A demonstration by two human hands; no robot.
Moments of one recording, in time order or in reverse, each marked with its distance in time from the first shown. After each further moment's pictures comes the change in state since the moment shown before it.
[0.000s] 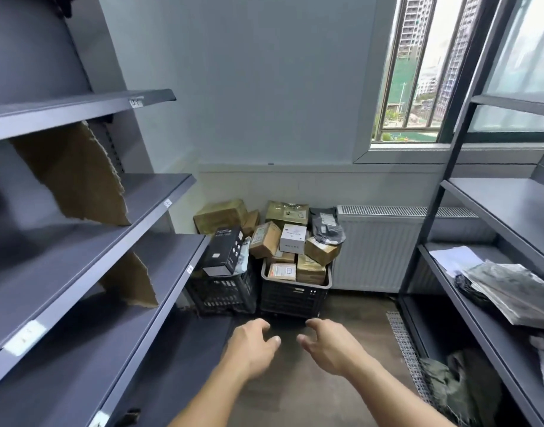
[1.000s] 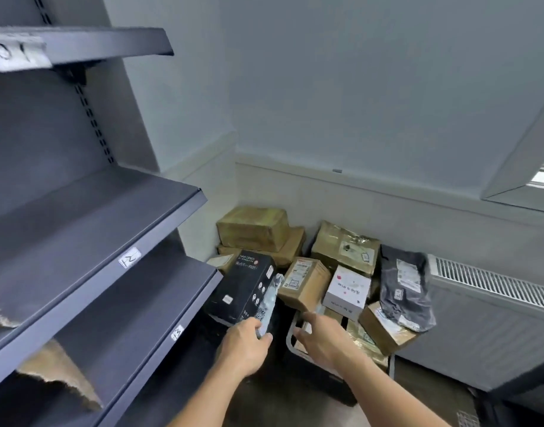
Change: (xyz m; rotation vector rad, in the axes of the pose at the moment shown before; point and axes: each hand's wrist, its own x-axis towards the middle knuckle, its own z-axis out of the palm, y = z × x) left_hand 0.405 -0.011 -0.071 -0.136 0.121 -0.302; right_hand 0.452 -0.073 -0.064 -0.037 -0.199 -0.142
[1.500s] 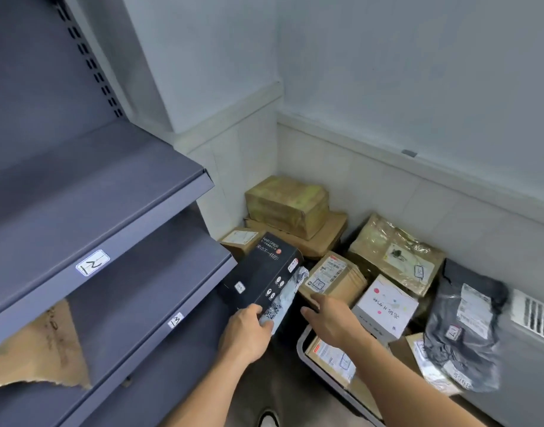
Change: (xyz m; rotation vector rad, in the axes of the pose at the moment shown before) left_hand 0.110 0.015 0.020 -0.060 0.050 -0.304; right_hand 0.156 0.001 -0.033 -0.057 -0.248 -0.131
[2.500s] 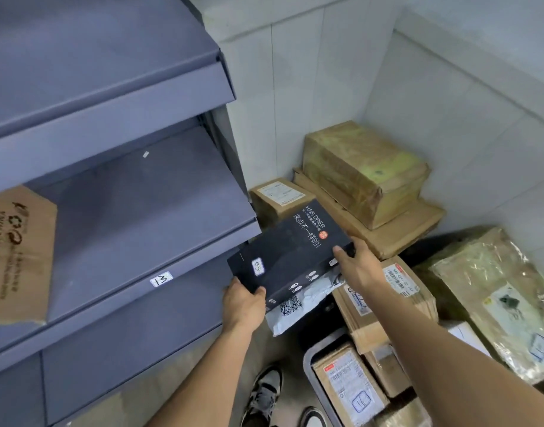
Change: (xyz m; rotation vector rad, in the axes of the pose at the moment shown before) left_hand 0.143 -0.051 0.089 -0.613 0.292 -0.618; right_hand 0.228 0.014 0.016 0.209 0.001 -0.032
